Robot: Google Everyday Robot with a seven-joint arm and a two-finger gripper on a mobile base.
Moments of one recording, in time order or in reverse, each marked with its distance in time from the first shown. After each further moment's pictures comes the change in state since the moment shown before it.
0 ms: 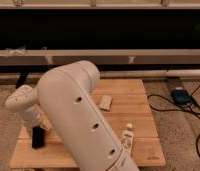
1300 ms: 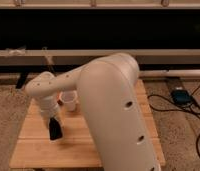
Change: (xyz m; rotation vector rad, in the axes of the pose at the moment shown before) arm 0.044 -0.113 -0.081 -0.058 -0.004 -0.005
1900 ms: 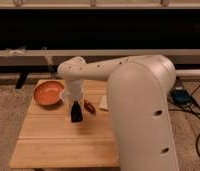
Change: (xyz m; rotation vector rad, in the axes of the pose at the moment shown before) arm -0.038 -0.123 -0.041 -0.022 -0.066 0.162
